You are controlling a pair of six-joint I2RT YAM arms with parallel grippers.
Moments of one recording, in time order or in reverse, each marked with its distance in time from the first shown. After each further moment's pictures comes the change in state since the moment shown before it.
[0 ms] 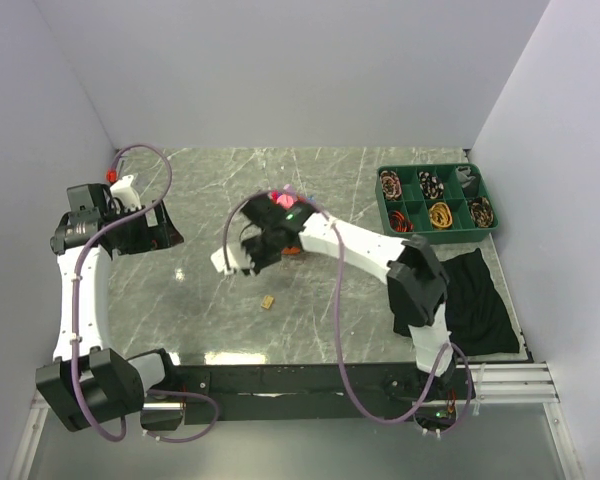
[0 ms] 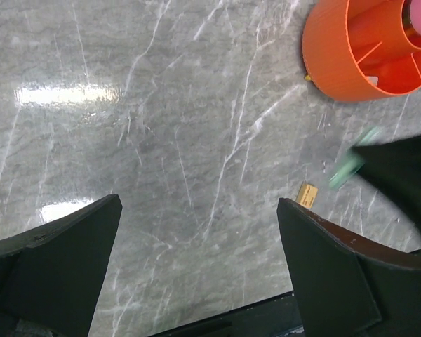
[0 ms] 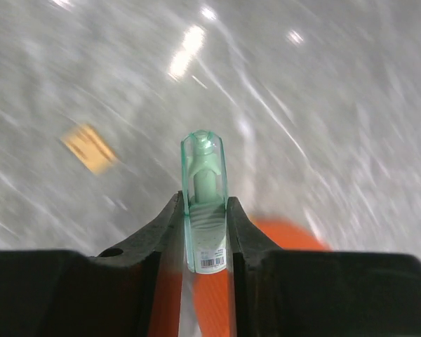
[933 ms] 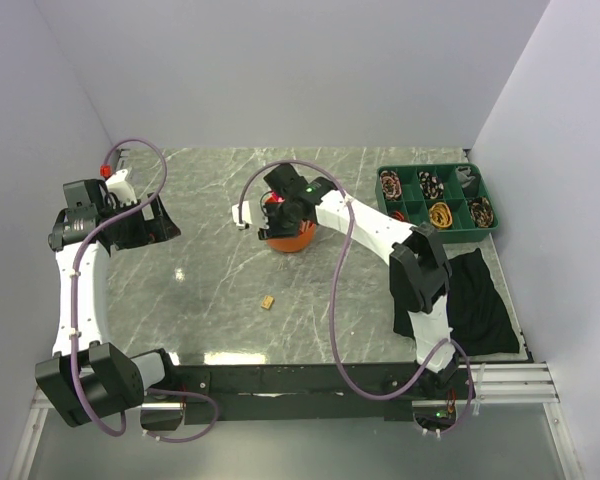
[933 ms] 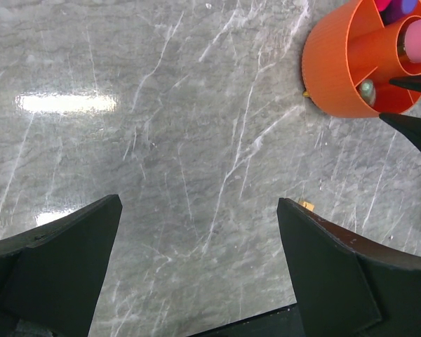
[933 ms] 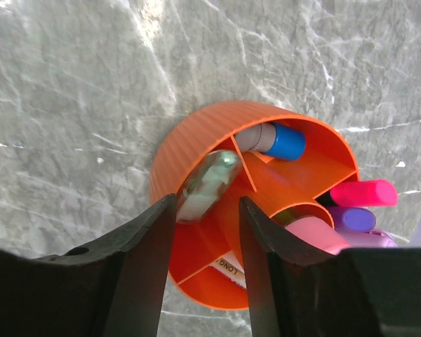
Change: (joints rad) left arm 0.015 0.030 0.024 0.046 0.001 -0.040; right arm -0.180 0.032 0.080 0.029 0.147 0.188
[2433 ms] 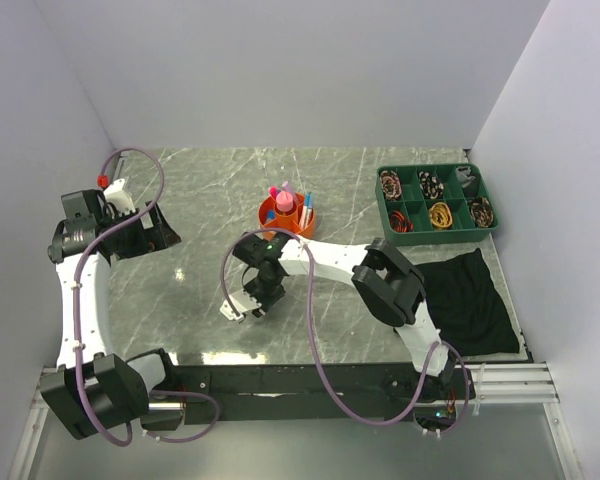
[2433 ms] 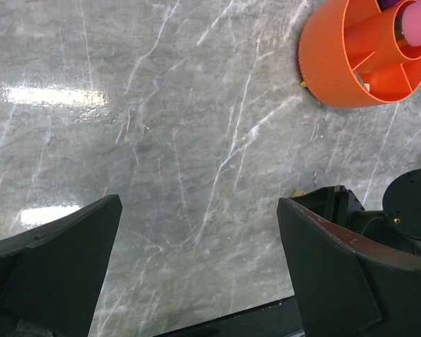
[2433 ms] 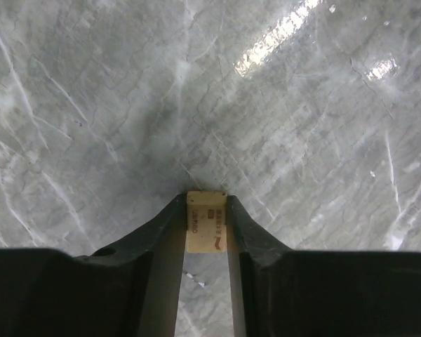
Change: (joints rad) left arm 0.030 -0.064 -0.068 -0.008 0.022 -0.018; right arm 0.254 0.092 -0.193 -0.091 -0.189 -0.383
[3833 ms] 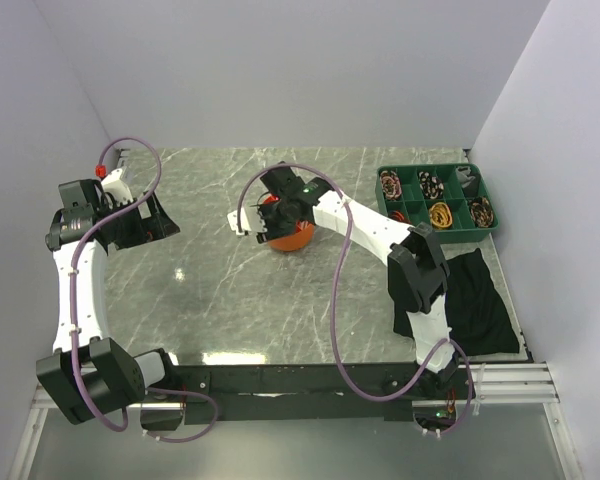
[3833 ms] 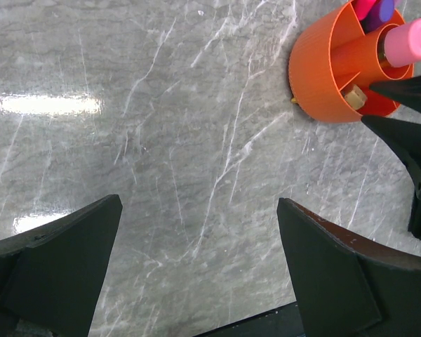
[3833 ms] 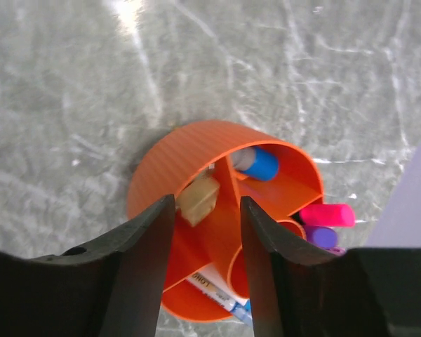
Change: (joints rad) left arm 0.001 0.078 0.067 0.024 0.031 -0.008; right arm -0.243 -0.080 0.217 0.086 0.165 0.210
